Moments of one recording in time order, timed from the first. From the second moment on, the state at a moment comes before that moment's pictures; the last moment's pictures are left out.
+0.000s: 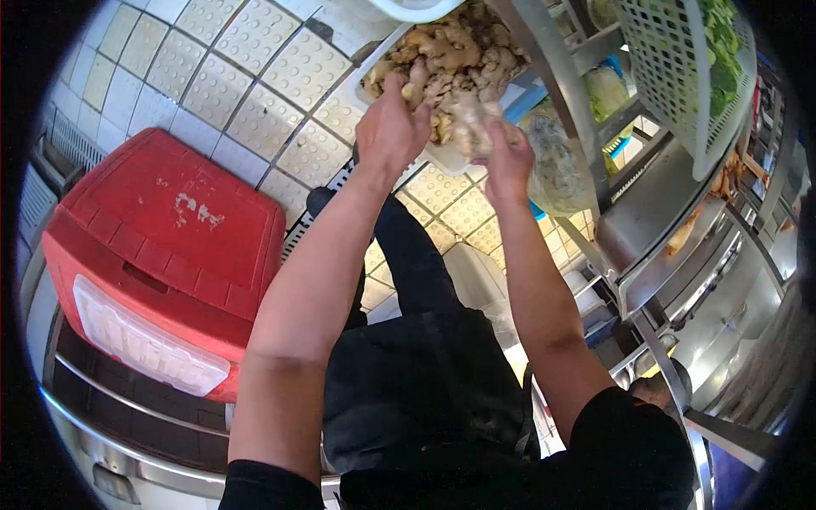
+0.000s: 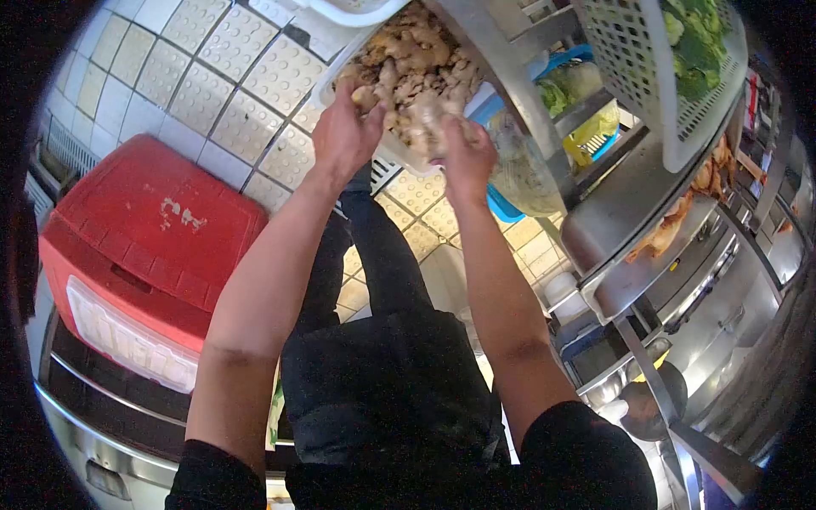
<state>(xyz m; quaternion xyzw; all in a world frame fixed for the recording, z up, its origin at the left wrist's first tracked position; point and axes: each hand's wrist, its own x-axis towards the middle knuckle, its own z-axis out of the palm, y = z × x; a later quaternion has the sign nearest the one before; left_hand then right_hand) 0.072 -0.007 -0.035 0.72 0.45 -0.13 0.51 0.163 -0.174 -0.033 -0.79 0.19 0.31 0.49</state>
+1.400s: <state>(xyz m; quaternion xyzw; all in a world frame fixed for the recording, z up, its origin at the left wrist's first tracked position) 0.048 -0.048 -0.021 0.58 0.38 -0.11 0.71 0.148 -0.161 0.000 -0.68 0.18 0.33 0.63</state>
